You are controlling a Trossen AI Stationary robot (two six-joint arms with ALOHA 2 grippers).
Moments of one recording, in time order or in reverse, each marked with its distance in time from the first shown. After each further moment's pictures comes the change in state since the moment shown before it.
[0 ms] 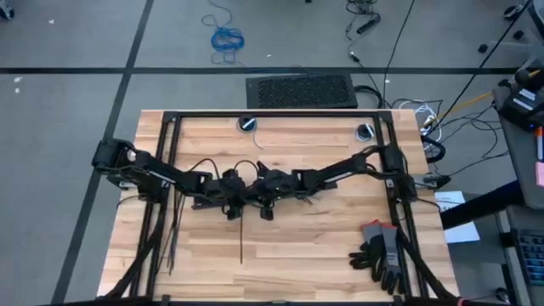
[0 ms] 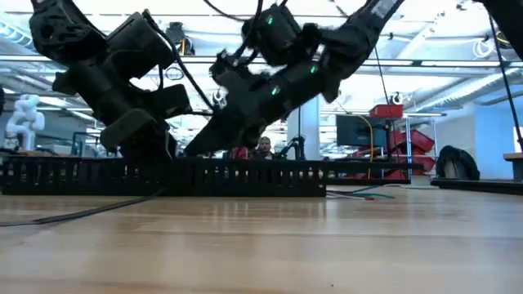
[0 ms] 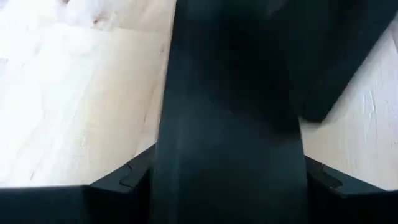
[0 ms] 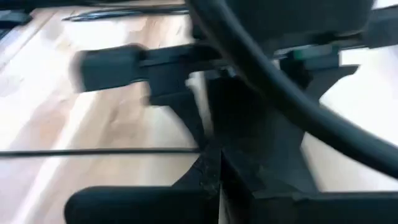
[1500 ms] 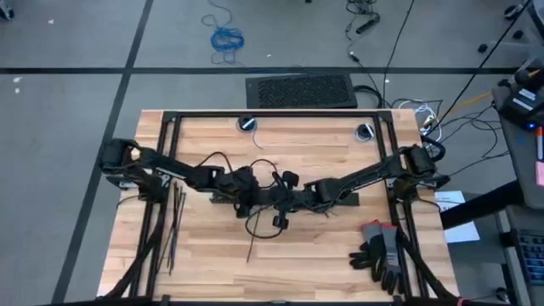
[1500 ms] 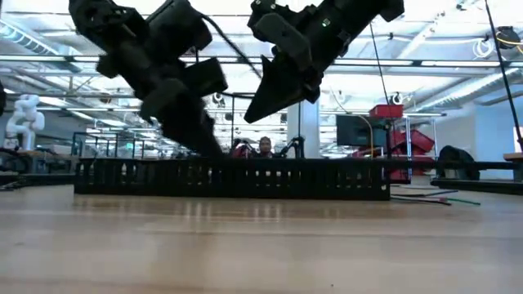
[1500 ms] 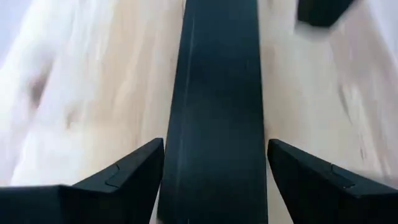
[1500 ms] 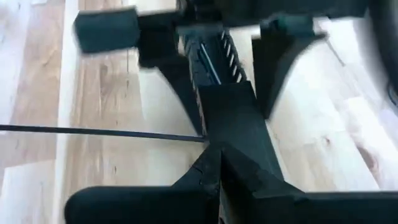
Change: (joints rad) left arm 0.039 0.033 0.225 -0.210 0.118 0.134; right arm 0.154 -0.194 -0.012 -0.471 0.428 0.210
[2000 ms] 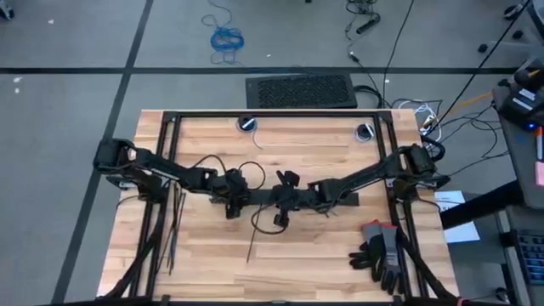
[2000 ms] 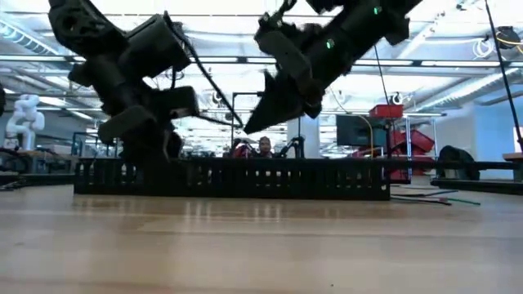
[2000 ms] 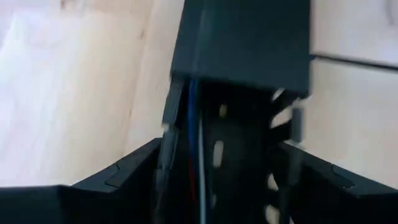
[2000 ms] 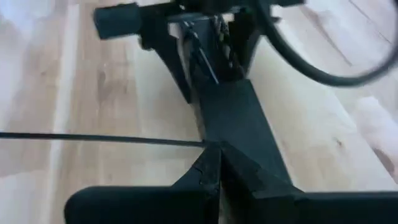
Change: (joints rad) left arm -0.001 -0.032 -0.140 0.015 -0.026 -0.093; right arm -0.044 0.001 -0.151 0.250 -0.010 -0.033
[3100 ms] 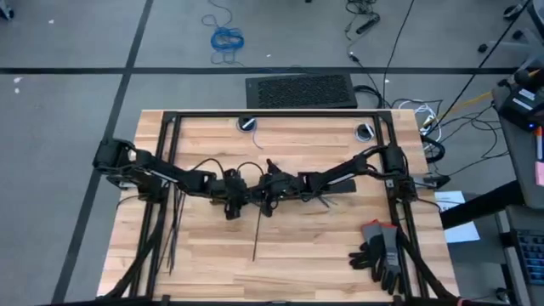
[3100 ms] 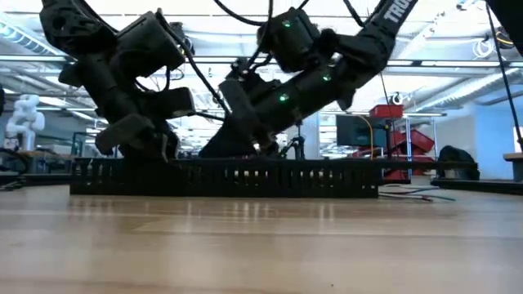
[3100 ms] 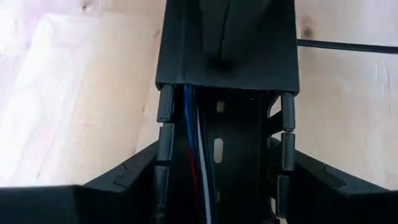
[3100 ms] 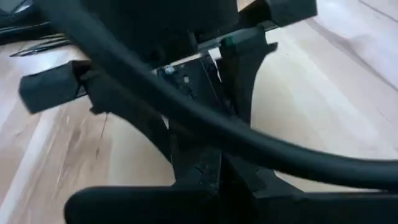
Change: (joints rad) left arm -0.038 0.002 -0.010 0.037 -0.096 0.012; right arm -0.129 0.260 0.070 0.375 -0.231 -0.033
